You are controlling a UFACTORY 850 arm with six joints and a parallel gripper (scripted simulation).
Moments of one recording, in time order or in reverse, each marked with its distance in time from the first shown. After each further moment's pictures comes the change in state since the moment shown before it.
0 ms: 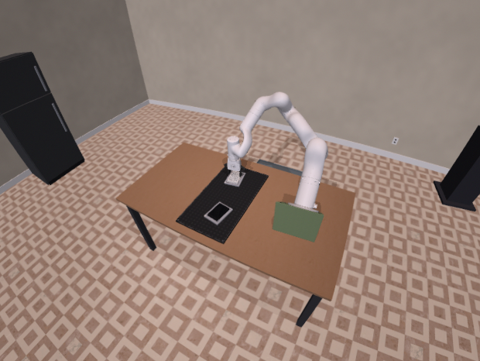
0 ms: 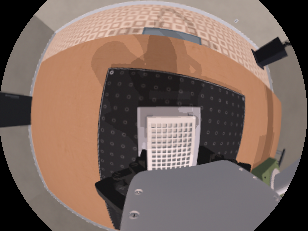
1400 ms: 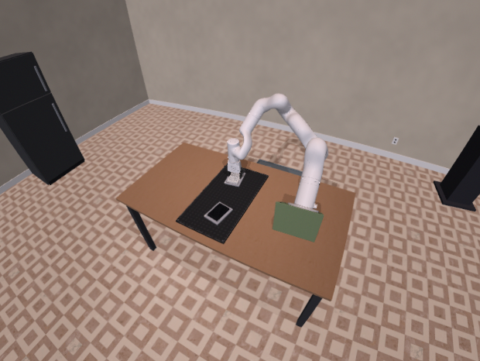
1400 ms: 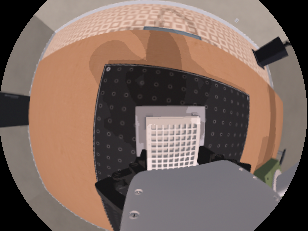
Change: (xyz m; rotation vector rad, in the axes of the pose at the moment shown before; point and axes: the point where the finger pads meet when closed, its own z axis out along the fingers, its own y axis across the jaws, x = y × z) arm 0.000 0.000 0.018 0.000 0.000 0.000
